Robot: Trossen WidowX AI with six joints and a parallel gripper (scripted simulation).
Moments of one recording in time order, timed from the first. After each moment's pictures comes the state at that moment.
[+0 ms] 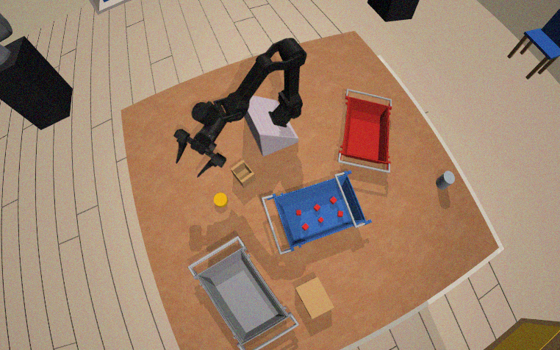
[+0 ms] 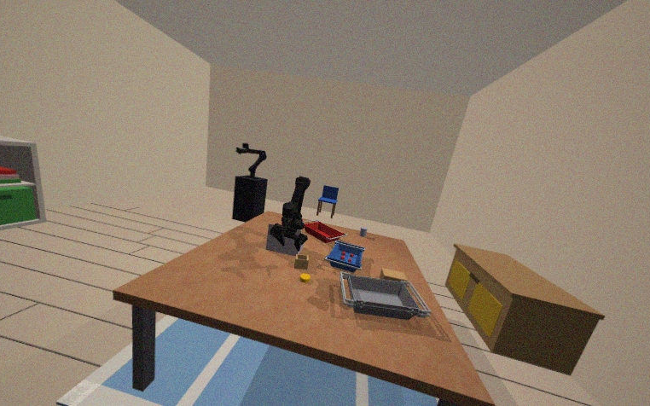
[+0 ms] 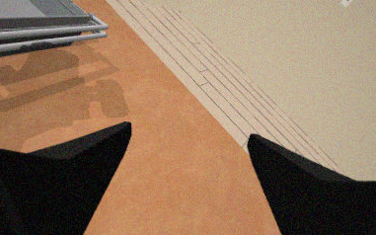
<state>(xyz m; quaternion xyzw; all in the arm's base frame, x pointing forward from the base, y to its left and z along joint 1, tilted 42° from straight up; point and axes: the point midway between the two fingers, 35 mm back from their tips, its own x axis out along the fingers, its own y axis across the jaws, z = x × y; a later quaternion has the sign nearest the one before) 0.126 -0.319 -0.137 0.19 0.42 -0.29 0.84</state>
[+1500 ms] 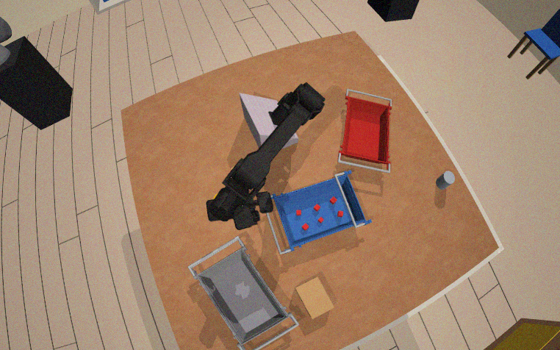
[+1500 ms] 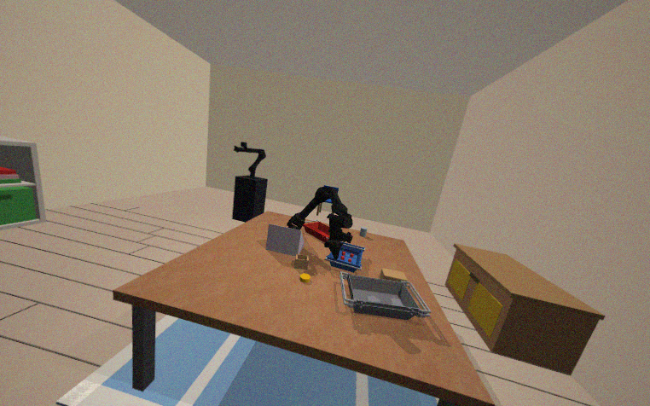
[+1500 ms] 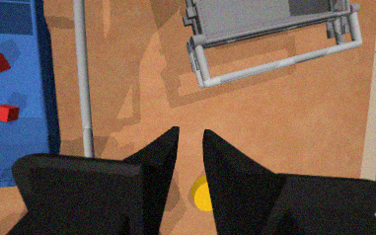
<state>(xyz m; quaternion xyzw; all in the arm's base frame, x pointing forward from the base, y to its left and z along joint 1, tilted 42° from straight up) 0.336 -0.213 -0.105 0.23 0.62 0.13 0.74</state>
